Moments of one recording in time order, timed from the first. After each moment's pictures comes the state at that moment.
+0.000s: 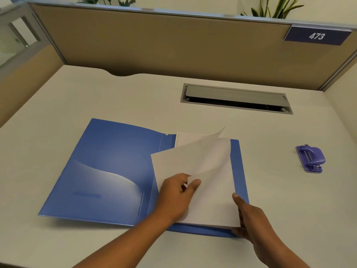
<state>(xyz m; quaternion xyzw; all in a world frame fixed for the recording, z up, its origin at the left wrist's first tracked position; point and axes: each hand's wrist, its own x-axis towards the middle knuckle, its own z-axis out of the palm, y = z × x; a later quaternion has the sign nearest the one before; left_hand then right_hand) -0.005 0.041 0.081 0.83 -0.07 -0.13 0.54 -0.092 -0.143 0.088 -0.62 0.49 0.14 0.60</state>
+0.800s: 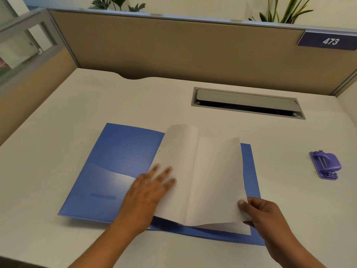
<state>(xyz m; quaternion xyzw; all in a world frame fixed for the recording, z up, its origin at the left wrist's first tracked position) 0.010 0.156 0.068 0.95 -0.32 0.01 0.05 -0.083 -0.129 0.104 -0.70 0.37 0.09 0.60</state>
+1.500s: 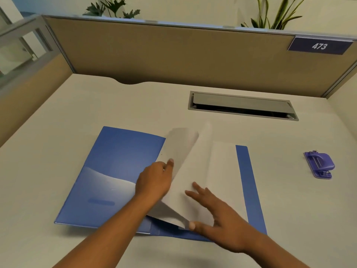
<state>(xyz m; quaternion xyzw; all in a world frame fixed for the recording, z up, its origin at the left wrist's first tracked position) 0.061 0.102 0.096 0.94 0.01 -0.12 0.31 -0.062 -0.076 0.106 -0.88 -0.04 0.22 0.41</state>
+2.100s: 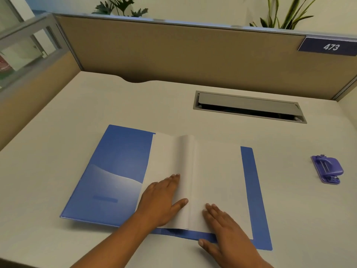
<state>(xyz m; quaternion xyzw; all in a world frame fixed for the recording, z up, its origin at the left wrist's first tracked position) 0.024 0.122 0.050 0.95 -0.24 -0.17 0.12 -0.091 -0.082 0.045 -0.96 -0.05 0.21 0.18</state>
